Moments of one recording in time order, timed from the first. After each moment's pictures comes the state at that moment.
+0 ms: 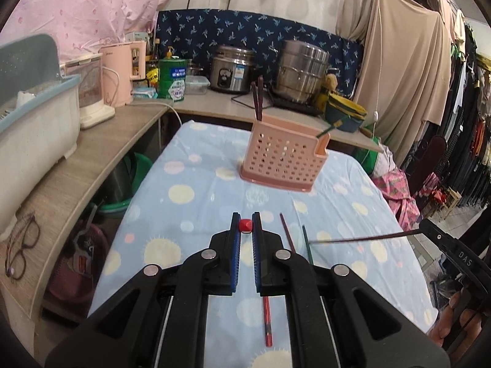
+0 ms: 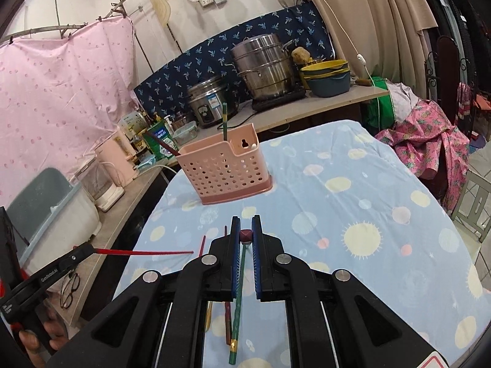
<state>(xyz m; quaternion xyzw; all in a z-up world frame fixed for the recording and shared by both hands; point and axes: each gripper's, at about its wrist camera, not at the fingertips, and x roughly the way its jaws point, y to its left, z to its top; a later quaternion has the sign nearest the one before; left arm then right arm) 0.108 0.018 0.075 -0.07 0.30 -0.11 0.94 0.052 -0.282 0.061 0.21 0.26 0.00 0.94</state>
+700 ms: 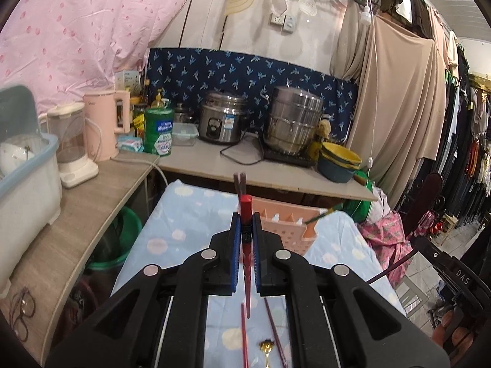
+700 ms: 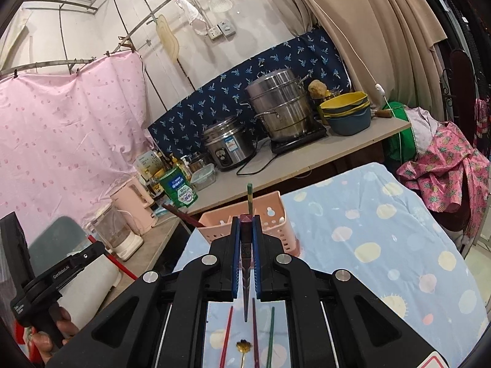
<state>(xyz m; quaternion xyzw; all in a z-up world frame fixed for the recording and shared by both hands) 0.185 -0.001 0.158 -0.08 0.22 -0.12 0.97 0.121 -0.300 0.129 0.24 0.18 0.03 0.95</state>
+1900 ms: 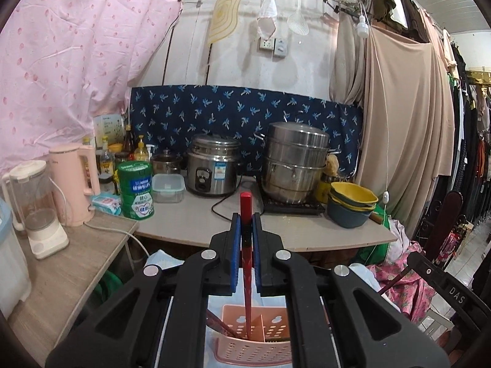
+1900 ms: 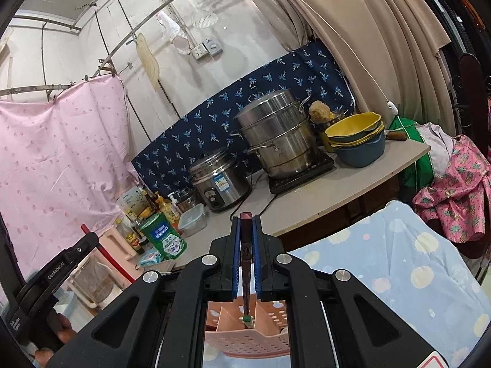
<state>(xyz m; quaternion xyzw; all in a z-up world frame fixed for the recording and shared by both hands) 0.331 -0.061 0.185 -0.05 0.14 -0.11 0.98 0.288 -0.322 0.153 0.26 0.14 0.00 0.96</state>
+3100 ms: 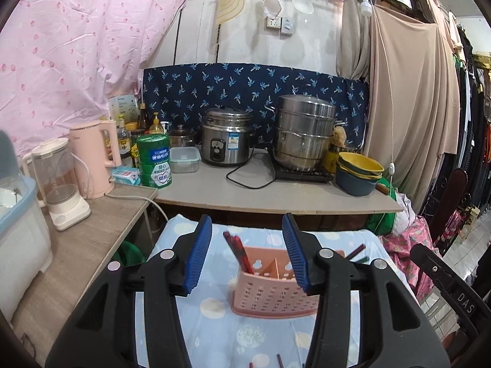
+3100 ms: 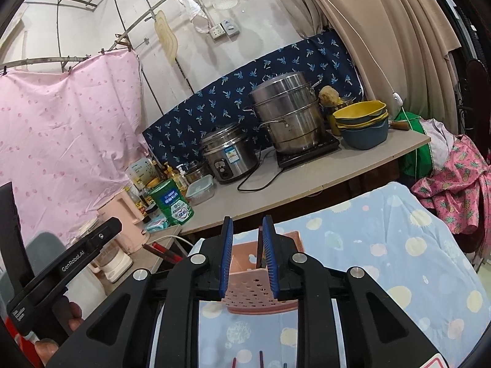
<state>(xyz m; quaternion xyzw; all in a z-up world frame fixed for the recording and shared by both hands) 0.273 -0.045 0.160 -0.03 0.19 -0.09 0.98 0.227 -0.283 0.135 0.23 0.17 0.02 0.96</state>
